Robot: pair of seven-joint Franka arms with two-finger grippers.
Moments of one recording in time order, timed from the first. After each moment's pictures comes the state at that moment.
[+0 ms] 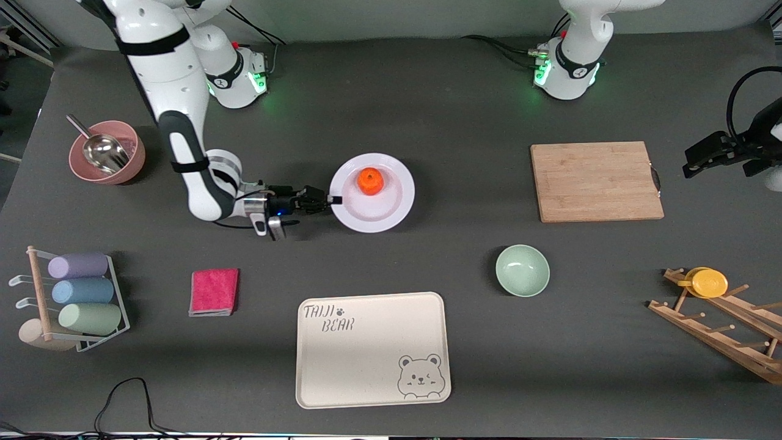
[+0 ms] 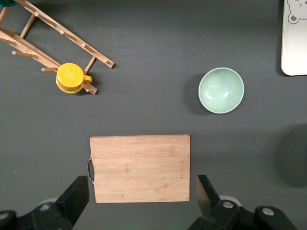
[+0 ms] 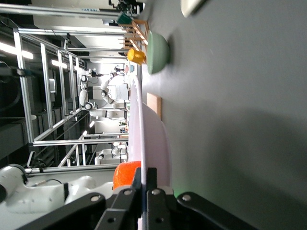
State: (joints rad) left arm 0.01 0.02 -0.03 -1.51 0.00 1.52 -0.02; right arm 0.50 0.52 -0.30 -2.23 1.75 1.70 -1.14
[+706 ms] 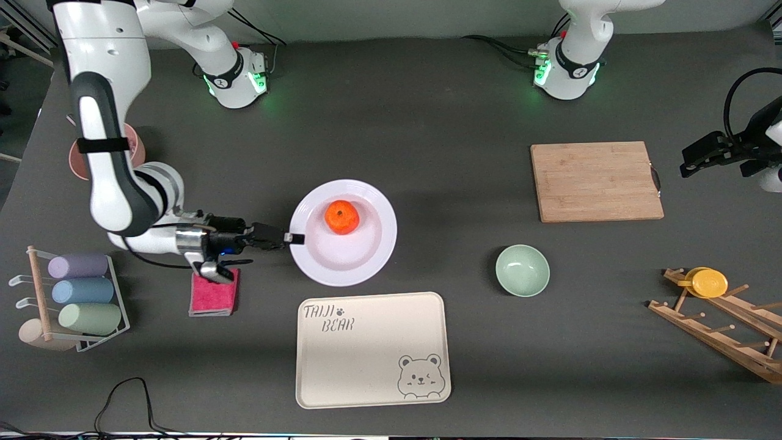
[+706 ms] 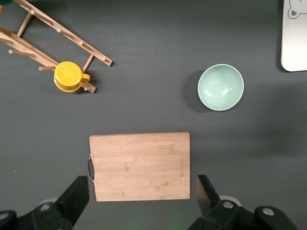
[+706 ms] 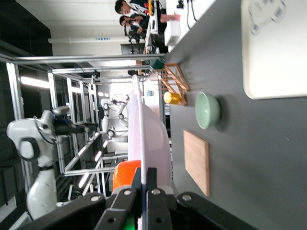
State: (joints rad) left arm 0.01 0.03 -0.03 -1.51 0.00 1.51 -0.02; right arm 0.39 0.43 -0.32 -1.87 1.65 1.70 -0.65
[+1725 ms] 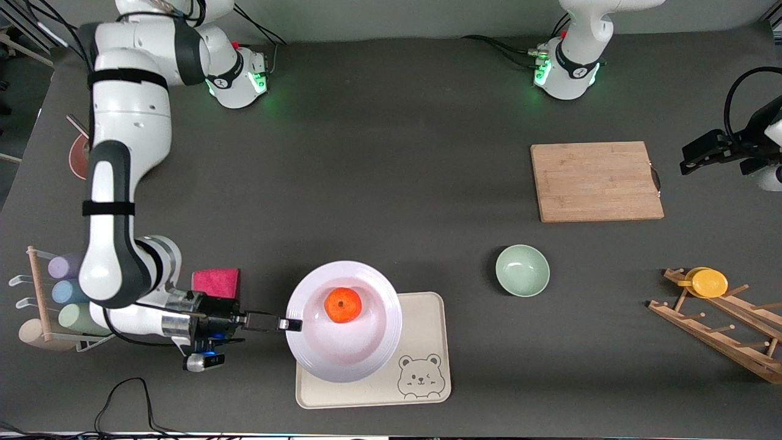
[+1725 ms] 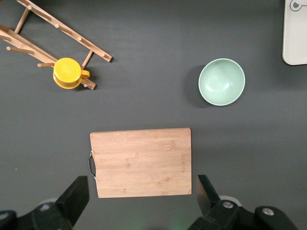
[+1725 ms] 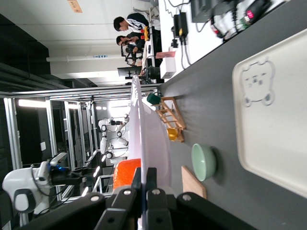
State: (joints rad) left arm 0.01 0.03 -0.03 -1.51 0.00 1.50 0.00; right arm 0.29 0.97 -0.32 -1.12 1.74 1.72 -0.40
